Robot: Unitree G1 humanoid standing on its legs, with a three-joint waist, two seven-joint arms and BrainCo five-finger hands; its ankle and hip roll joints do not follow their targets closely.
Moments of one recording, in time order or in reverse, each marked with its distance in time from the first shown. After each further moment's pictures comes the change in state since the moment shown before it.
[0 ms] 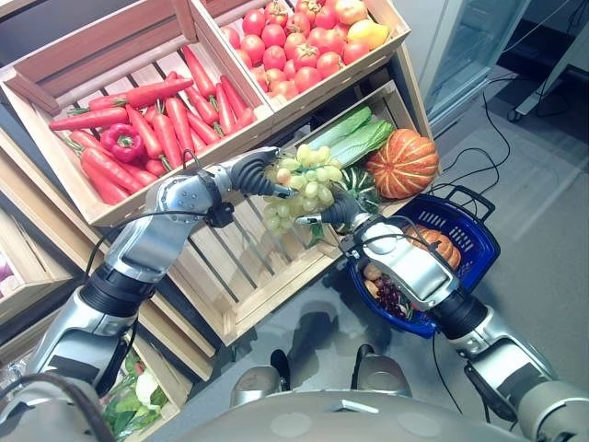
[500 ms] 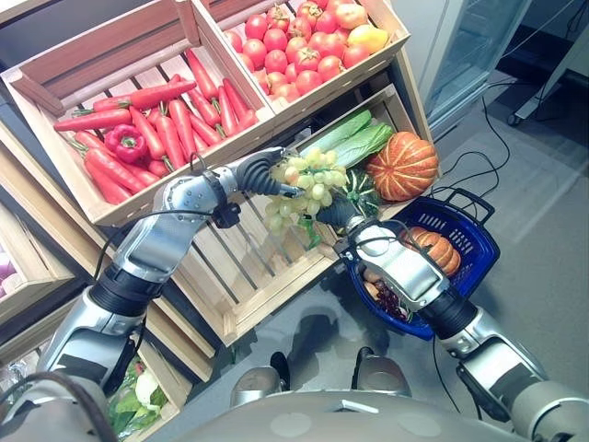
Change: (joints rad) left arm -0.004 -0.035 0.001 0.001 -0.073 0.033 0.019; right arm 0.003 0.026 0.006 0.049 0.028 -0.040 -0.017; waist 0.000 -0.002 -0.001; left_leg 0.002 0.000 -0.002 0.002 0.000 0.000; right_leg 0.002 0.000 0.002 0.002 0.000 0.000
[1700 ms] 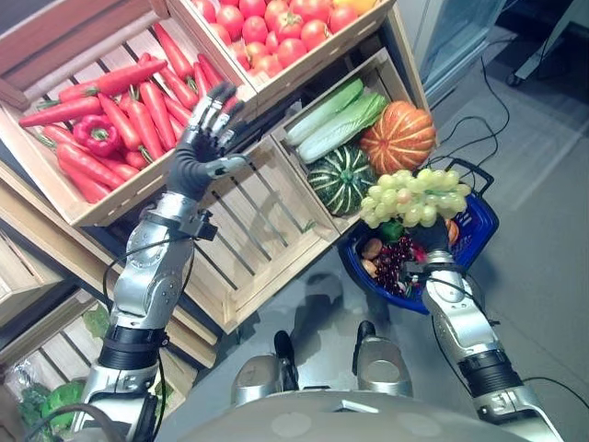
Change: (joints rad) left arm 0.363 -0.249 0.345 -0.053 -0.735 -0.453 0.268; right arm 0.426 -0.015 -0.513 0.131 -0.043 -0.615 -0.198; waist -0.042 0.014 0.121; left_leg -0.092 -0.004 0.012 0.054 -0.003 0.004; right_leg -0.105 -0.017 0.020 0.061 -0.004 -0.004
